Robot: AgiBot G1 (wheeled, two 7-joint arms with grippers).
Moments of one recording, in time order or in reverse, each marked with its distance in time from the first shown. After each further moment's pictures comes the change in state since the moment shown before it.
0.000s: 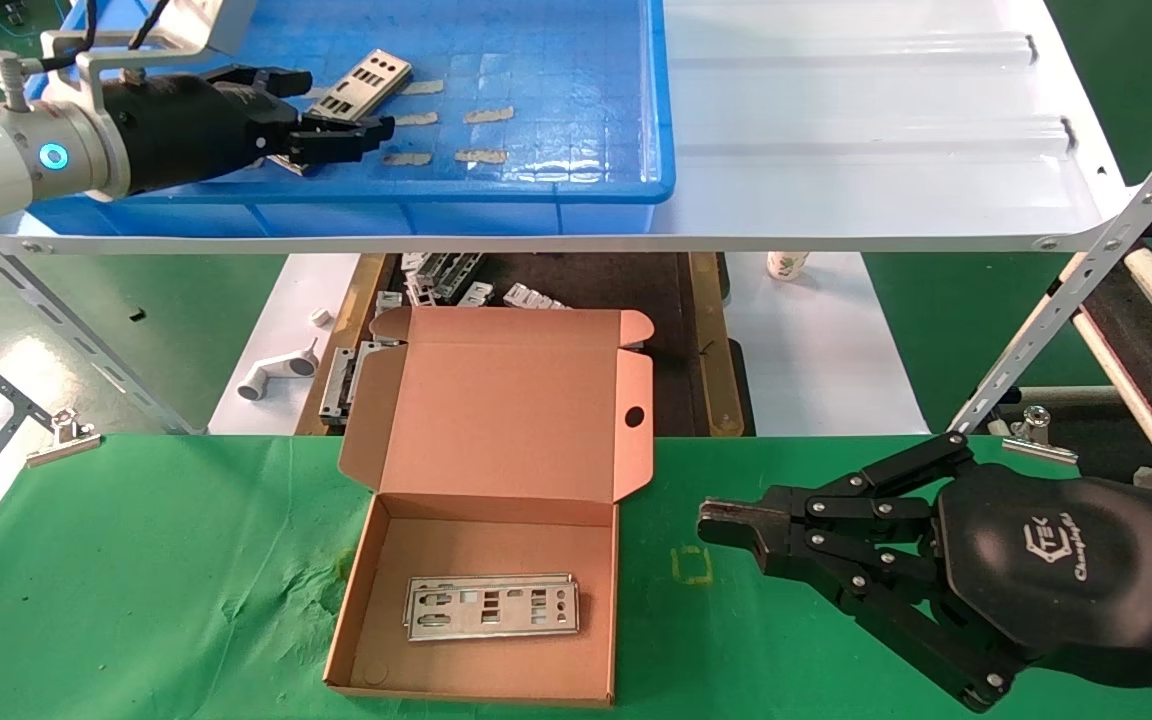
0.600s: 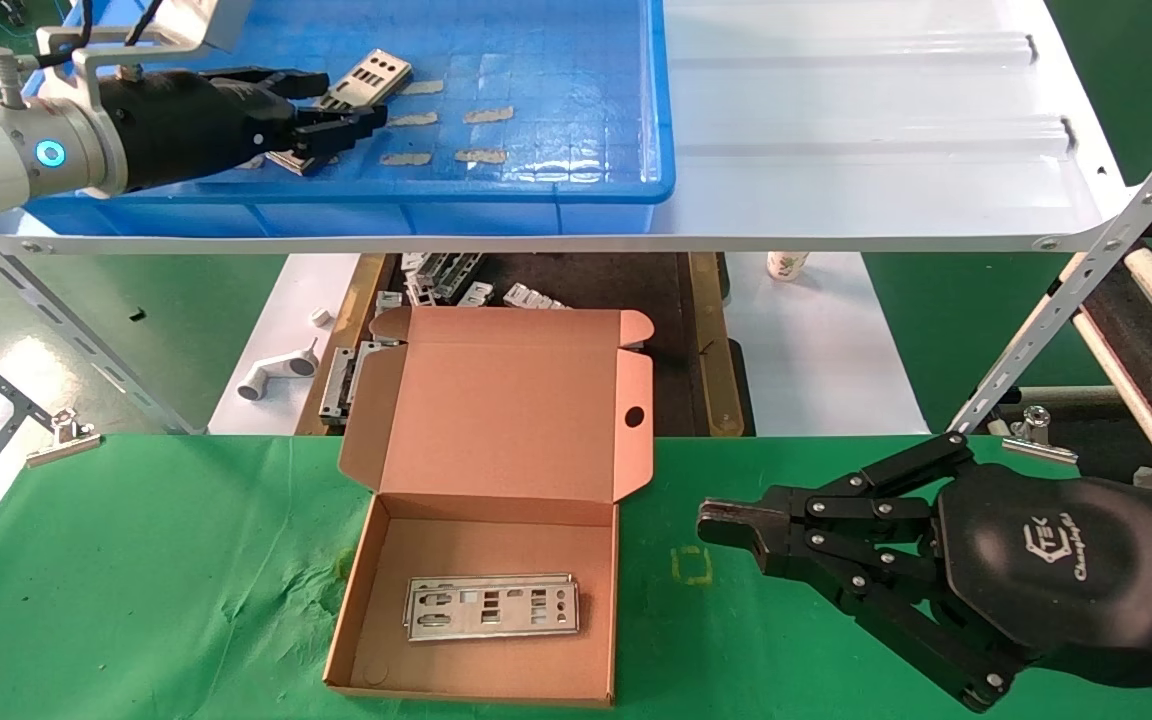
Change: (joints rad) left arm -0.001 -0.002 -0.002 0.000 -0.003 -0.002 0.003; right arm 0.000 0.000 0.000 0.000 0.000 0.000 0.000
